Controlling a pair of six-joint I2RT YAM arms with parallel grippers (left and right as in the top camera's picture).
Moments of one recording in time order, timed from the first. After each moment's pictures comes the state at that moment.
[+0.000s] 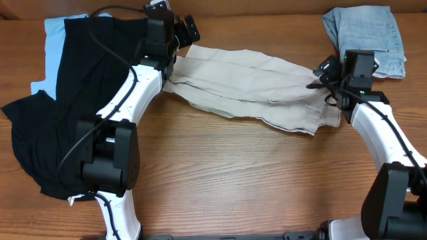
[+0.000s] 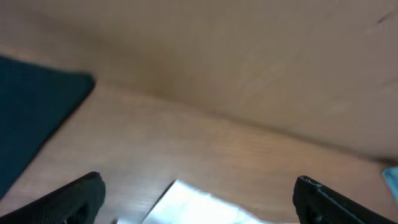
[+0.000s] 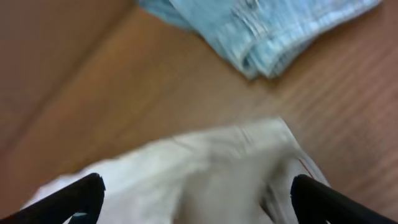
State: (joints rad) left arm -0.22 2.06 1.58 0.00 -0.06 -0.50; right arm -0.09 1.66 1.10 -0.24 0.12 0.68
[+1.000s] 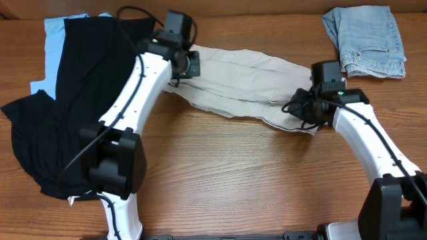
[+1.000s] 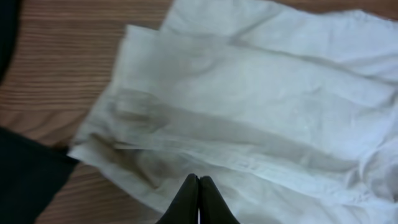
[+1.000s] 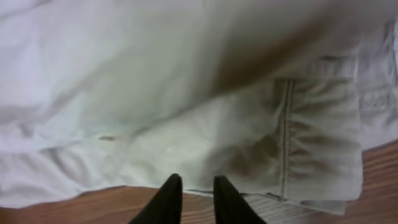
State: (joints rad) left arm -0.30 2.06 1.81 -0.87 0.01 -0.31; right arm 0.09 1.61 1.12 -0.70 -0.09 0.56
